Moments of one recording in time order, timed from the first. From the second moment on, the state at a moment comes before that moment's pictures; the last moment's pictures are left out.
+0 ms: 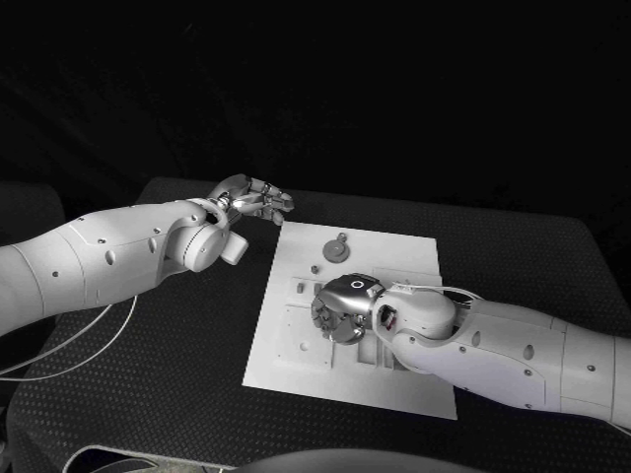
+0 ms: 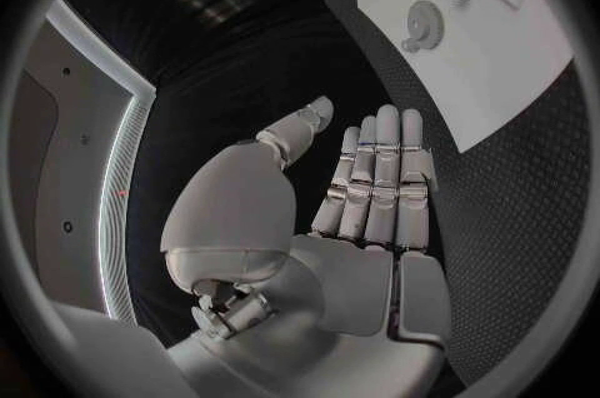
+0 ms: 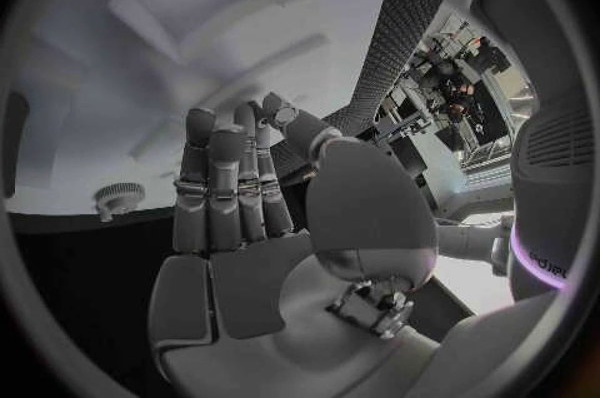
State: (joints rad) left arm 1.26 -0.76 -0.13 1.20 -0.32 -0.25 0.18; left_hand 1.13 -0.12 0.56 -0.23 0.08 0.87 0.18 0.29 0.49 1.10 0.15 0.11 0.25 0.95 0.07 0.73 0.36 0.02 0.93 -0.03 0.22 1.08; right arm 1.10 -0.45 -0.21 1.37 -1.71 -0.22 -0.06; right_hand 1.21 -0.09 0.62 -0.29 0.04 1.05 0.10 0.29 0.63 1.27 0.03 0.25 0.19 1.30 -0.06 1.00 0.83 0.25 1.14 0.04 0.53 1.31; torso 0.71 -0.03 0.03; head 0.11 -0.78
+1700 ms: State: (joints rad) left arm 1.26 -0.76 -0.13 1.18 -0.32 -0.25 0.18; left_hand 1.13 -0.12 0.56 -0.23 0.08 0.86 0.19 0.29 0.49 1.10 0.15 0.10 0.25 0.95 0.07 0.73 0.36 0.02 0.93 -0.03 0.22 1.08; right arm 1.25 -0.70 -0.16 1.48 -1.50 -0.29 0.00; right_hand 1.06 -0.23 0.57 -0.24 0.04 0.88 0.18 0.22 0.60 1.15 0.09 0.16 0.23 1.22 -0.02 1.04 0.82 0.24 1.08 0.06 0.58 1.31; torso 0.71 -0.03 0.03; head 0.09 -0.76
